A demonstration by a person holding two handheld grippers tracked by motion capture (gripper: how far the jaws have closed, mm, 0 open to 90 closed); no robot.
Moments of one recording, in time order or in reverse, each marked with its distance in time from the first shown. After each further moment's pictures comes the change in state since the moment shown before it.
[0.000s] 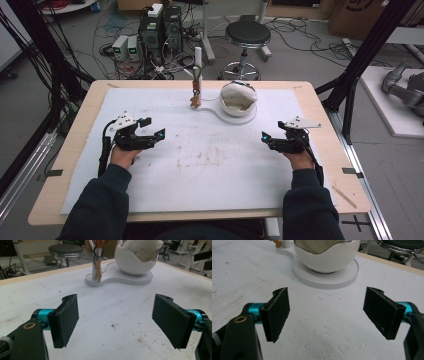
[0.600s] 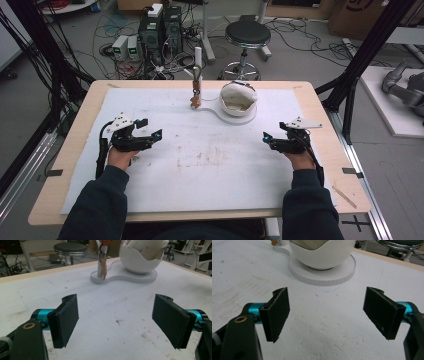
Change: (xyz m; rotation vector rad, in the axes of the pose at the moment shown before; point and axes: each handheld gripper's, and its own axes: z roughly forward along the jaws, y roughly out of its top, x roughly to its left) left arm 0.003 -0.002 -0.003 0.017 0.027 -0.009; right arm -0.005 -0.004 0.001 0.016 -0.011 0.017
